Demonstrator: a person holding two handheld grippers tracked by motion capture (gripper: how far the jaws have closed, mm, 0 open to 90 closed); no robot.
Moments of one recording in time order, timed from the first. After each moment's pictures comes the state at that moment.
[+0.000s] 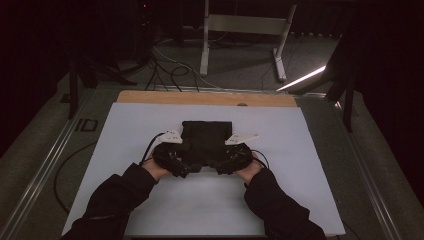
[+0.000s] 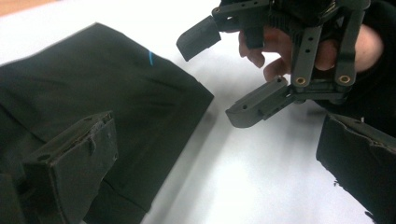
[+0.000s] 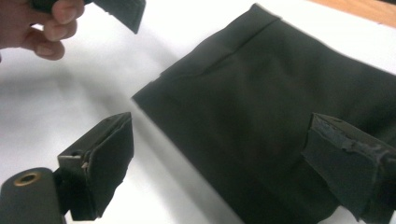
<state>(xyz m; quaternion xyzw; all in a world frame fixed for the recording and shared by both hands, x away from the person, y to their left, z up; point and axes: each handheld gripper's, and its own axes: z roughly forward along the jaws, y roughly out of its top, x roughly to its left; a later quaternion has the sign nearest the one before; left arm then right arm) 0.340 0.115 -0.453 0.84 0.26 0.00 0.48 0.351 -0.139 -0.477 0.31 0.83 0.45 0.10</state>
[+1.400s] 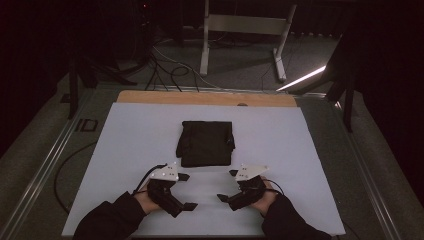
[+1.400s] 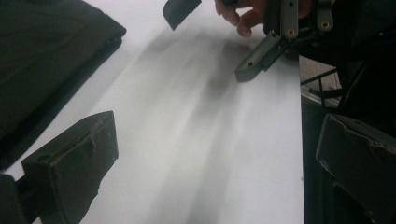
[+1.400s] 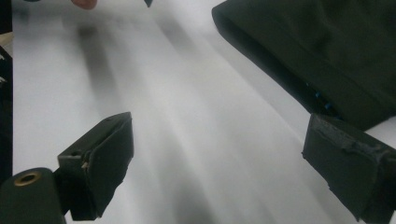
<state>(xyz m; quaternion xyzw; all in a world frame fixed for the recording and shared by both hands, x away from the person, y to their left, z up) 0.268 0.123 -0.483 0.86 0.19 -0.04 0.47 0.274 -0.168 -0.496 0.23 0.87 0.43 0.09</state>
